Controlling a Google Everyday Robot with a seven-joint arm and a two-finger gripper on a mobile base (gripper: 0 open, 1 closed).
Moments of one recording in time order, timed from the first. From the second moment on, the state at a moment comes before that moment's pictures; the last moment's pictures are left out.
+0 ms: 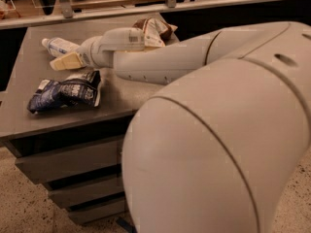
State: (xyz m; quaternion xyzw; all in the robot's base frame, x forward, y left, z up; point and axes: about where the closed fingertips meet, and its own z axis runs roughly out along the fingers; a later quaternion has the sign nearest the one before) arm 0.746 0.238 0.867 -0.35 0.73 0.24 0.54
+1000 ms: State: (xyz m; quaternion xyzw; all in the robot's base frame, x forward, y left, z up) arm 0.775 0.243 0.873 -0.43 0.70 0.22 0.53
